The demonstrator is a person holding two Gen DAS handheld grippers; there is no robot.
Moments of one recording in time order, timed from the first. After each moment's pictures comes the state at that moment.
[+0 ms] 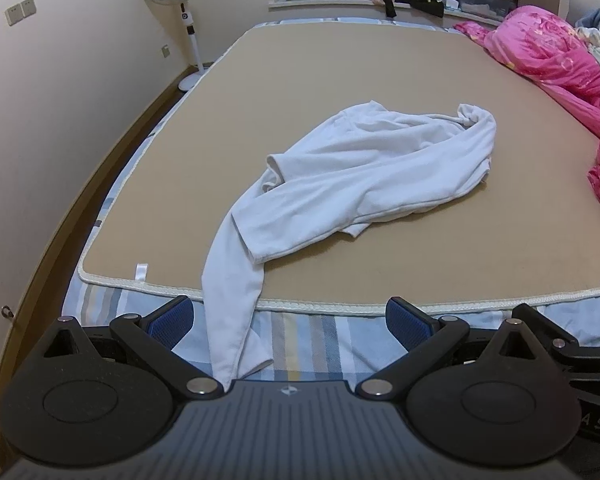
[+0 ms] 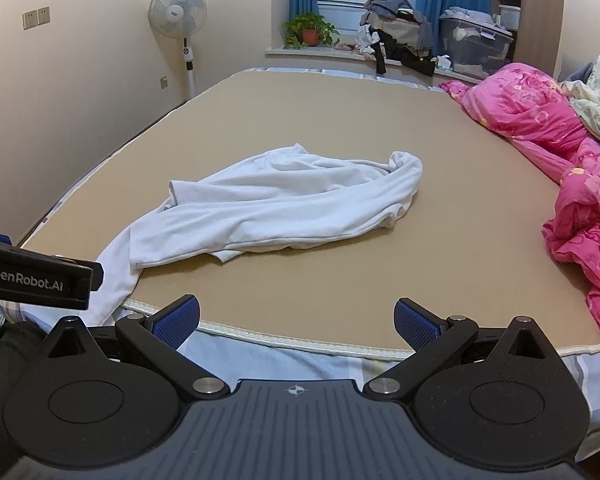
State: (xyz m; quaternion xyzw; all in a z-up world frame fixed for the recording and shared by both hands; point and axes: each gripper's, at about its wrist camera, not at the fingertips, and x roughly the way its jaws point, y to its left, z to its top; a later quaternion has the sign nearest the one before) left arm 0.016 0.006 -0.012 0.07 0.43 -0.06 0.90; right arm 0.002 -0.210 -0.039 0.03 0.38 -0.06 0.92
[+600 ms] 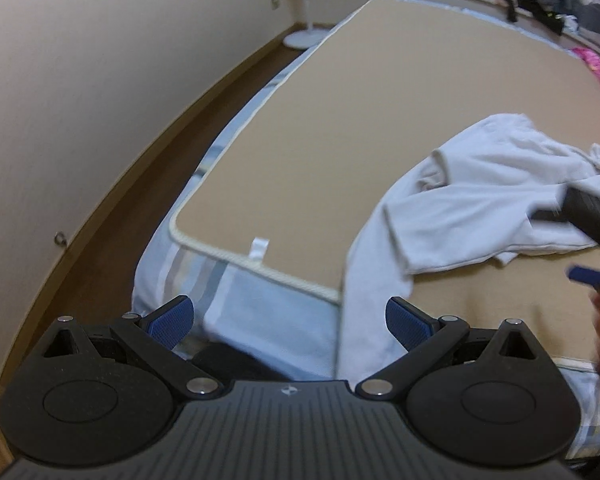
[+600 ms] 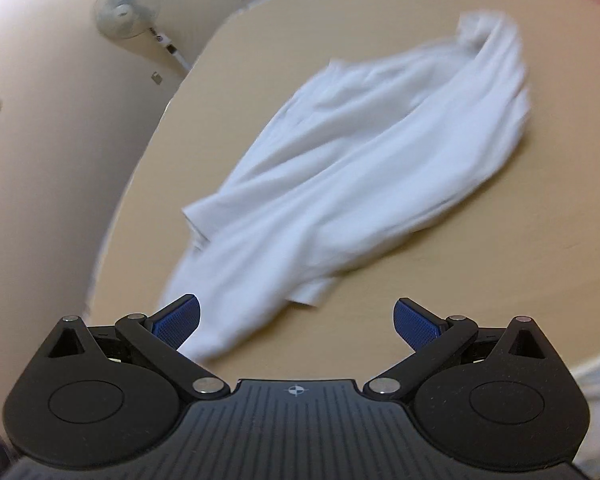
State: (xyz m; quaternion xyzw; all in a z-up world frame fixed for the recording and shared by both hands) left arm 0.092 0.127 -0.040 0.02 0.48 0.09 0.87; right arm 0.222 -0.218 -0.156 0.33 0.47 -0.03 0.82
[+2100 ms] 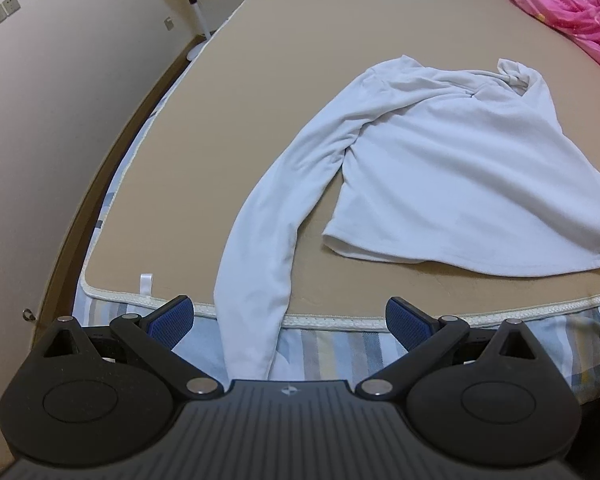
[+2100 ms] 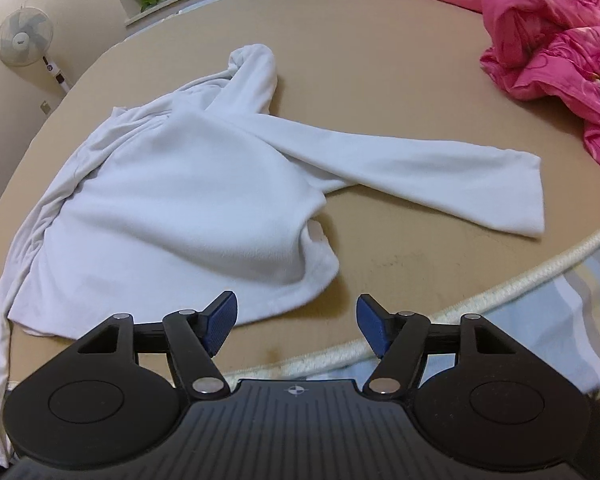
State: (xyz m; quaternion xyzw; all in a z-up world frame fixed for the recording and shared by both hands) left arm 0.096 -0.003 -0.061 0.14 0.48 -0.02 0.87; right arm 0.072 -0.376 -0.153 0.22 0.45 -0.17 0.85
